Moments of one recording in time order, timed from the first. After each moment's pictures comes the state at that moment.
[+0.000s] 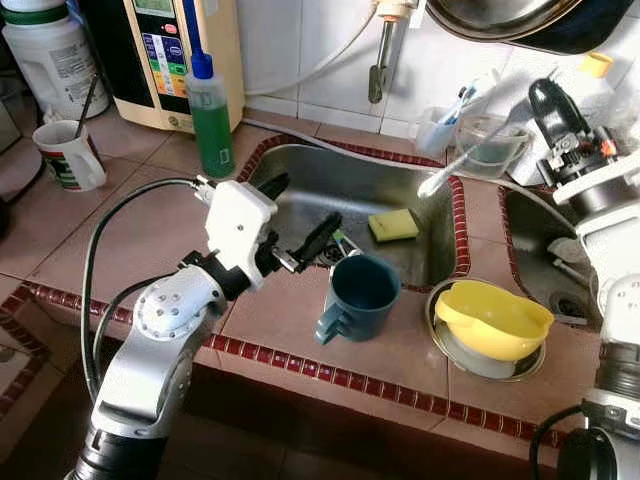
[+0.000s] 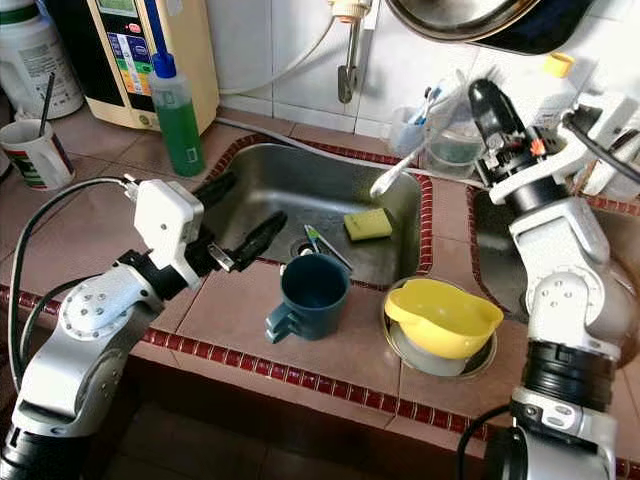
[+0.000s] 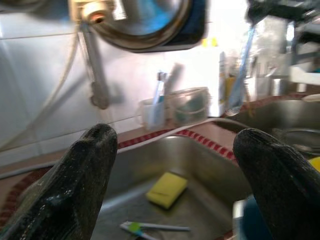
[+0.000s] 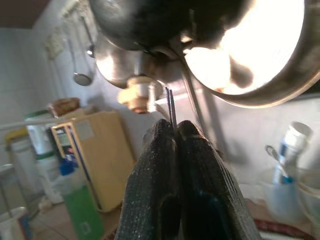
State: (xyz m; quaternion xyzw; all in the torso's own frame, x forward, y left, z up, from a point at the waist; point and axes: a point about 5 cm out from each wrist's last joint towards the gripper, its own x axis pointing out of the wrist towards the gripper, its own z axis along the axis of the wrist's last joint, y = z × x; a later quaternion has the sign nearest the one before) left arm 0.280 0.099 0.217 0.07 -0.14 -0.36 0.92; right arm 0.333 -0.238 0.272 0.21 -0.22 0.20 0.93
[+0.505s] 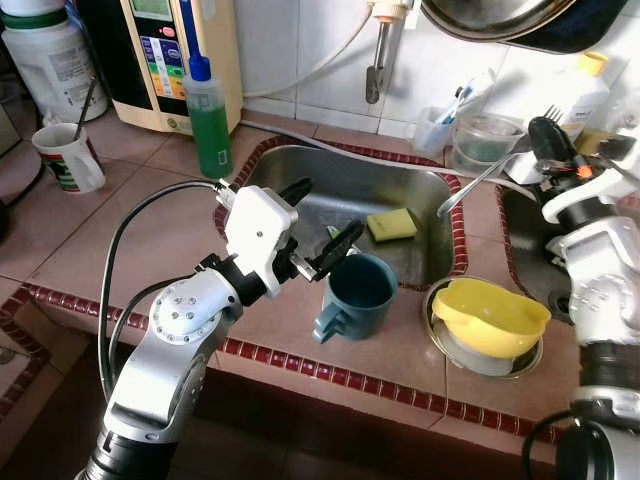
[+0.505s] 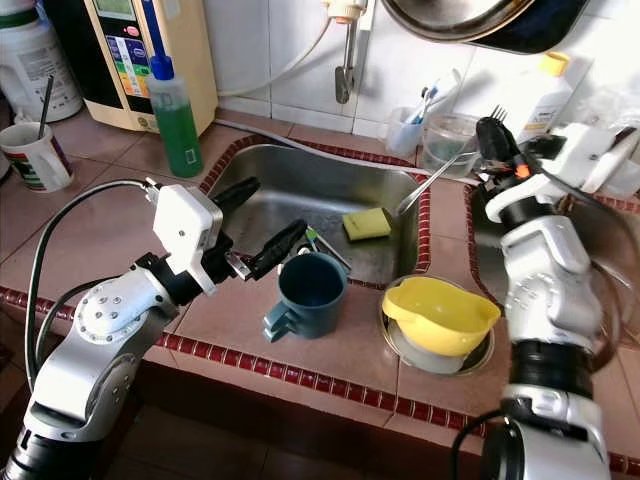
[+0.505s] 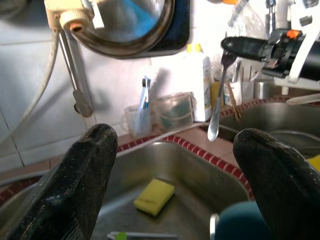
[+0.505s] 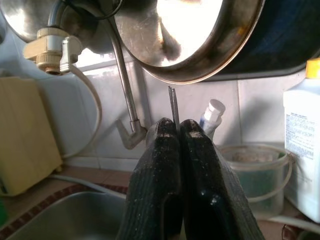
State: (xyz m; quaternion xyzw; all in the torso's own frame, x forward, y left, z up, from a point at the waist) left arm 0.278 0.087 0.223 0.07 -0.15 -0.38 0.91; right arm 0.360 -0.248 0.245 0.12 -0.19 0.07 0.97
